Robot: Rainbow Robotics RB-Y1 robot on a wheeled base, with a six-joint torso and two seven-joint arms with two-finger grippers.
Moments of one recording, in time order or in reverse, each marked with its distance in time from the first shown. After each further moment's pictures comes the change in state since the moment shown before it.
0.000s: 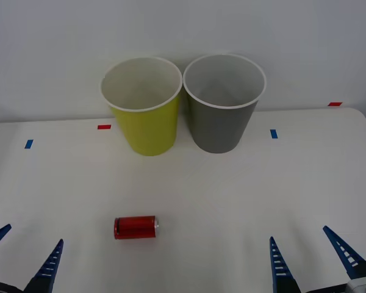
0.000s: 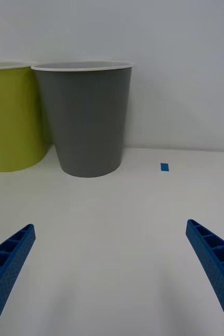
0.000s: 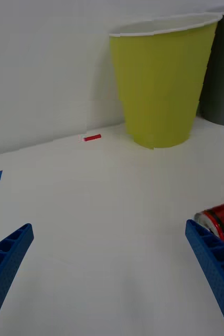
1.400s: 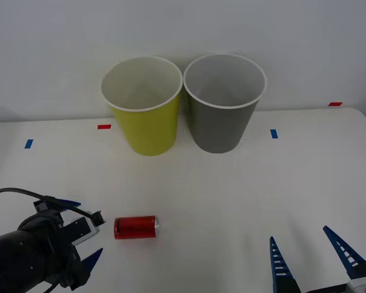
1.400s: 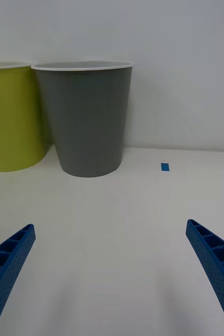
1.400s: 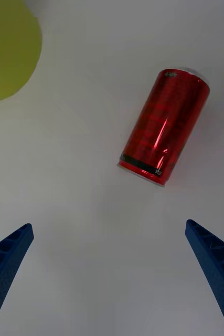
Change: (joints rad) right arm 0.000 0.000 0.000 0.000 0.000 0.000 0.000; left arm -0.637 0.253 -0.191 -0.330 0.098 1.323 -0.333
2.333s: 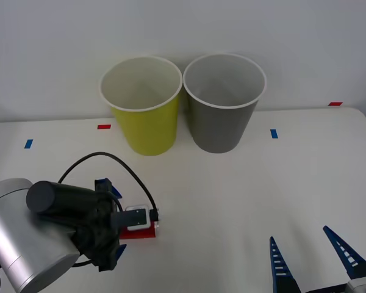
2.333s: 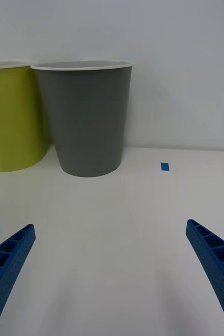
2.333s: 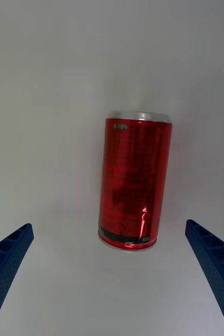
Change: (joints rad) right arm 0.000 0.000 0.000 0.000 0.000 0.000 0.000; left arm -0.486 -0.306 -0.226 0.181 0.001 0.548 -0.294
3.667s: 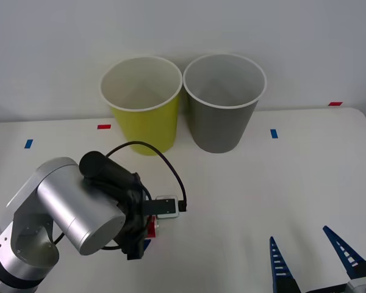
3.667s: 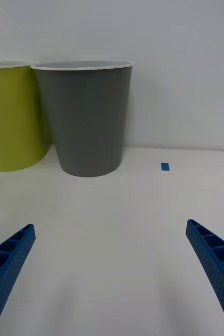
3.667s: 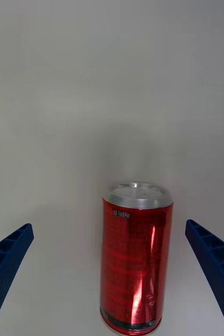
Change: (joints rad) right arm 0.000 0.000 0.000 0.000 0.000 0.000 0.000; left arm -0.120 -0.244 -0.004 0.207 -0.024 0.102 -0.124
